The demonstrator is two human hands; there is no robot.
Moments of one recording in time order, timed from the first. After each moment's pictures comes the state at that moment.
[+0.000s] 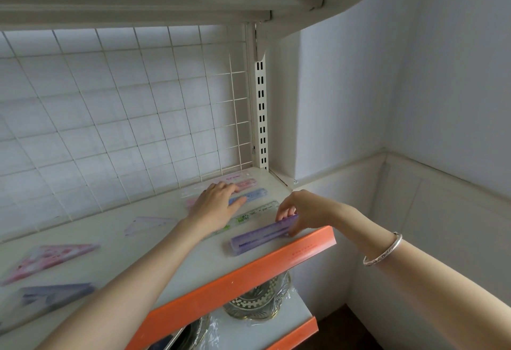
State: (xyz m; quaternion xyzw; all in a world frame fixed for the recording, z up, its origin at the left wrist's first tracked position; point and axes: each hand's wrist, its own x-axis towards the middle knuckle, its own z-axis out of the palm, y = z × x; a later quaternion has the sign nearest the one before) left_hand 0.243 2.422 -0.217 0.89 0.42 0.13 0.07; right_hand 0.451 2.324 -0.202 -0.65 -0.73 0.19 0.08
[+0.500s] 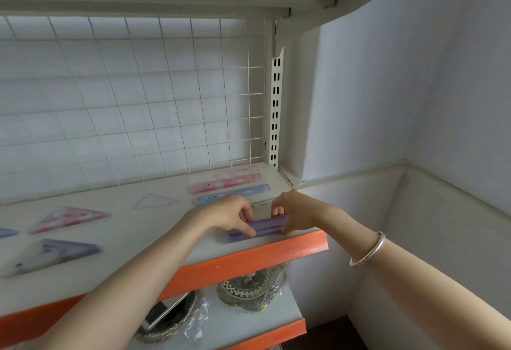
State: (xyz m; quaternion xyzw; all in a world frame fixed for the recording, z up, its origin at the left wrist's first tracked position) left_hand 0.267 2.385 -0.210 0.86 0.45 -0.03 0.24; right_hand 0.450 2.335 -0.205 -0.61 -0.78 0.13 0.01
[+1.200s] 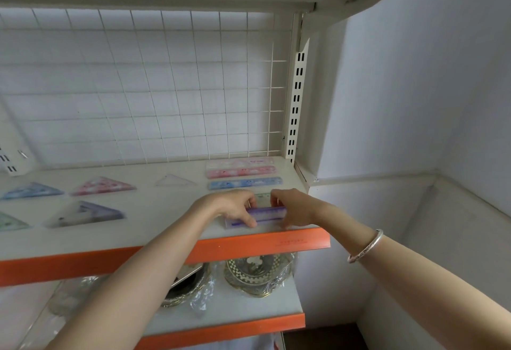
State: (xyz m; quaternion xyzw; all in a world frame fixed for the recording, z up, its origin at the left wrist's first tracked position) left_hand 0.269 2.367 -0.208 0.81 0.52 -0.04 0.26; right_hand 0.446 2.338 -0.212 -0.56 -0.81 0.16 0.02
